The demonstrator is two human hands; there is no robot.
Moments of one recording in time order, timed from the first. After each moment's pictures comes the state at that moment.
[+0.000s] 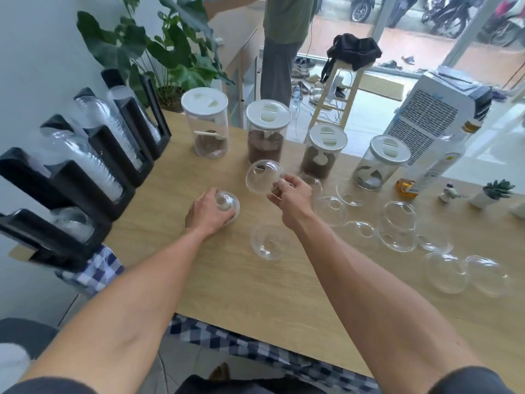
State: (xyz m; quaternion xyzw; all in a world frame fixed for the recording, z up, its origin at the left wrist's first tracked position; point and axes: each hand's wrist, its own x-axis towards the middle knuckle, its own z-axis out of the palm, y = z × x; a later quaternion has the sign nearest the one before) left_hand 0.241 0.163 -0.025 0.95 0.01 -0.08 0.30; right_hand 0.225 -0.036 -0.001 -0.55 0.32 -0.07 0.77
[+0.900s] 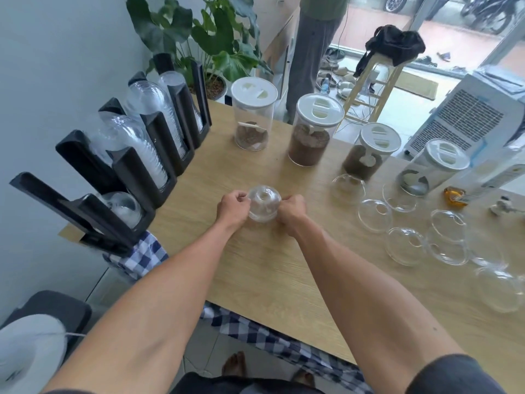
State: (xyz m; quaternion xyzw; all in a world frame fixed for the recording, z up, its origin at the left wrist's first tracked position) left_hand 0.260 0.213 -0.053 0.84 0.12 -0.12 0.52; right_hand 0.248 0.062 -0.044 -0.77 0.34 0.11 0.54
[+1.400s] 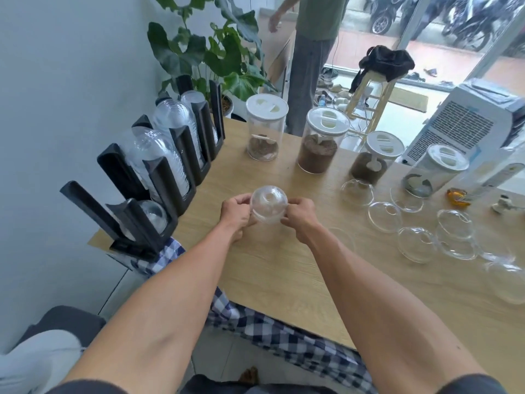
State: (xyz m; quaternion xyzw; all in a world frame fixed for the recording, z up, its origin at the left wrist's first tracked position) left_hand 0.252 0.247 -0.027 0.64 0.18 -0.18 0.72; right_hand 0.227 0.094 -0.022 -0.71 0.31 0.07 0.63
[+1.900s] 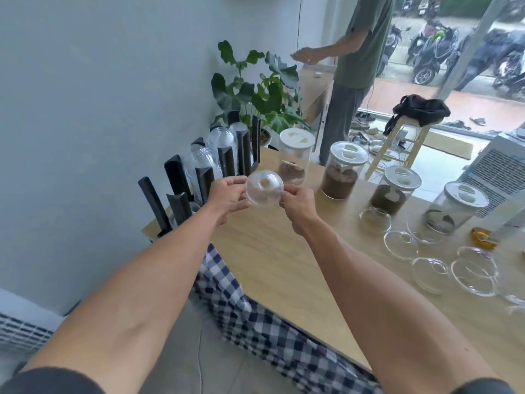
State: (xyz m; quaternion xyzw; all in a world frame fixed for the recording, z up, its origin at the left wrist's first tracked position) left_hand 0.214 0.320 0.091 0.70 0.13 -0.05 0.70; right_hand 0.206 0.143 0.072 -0.75 0.14 0.00 0.65
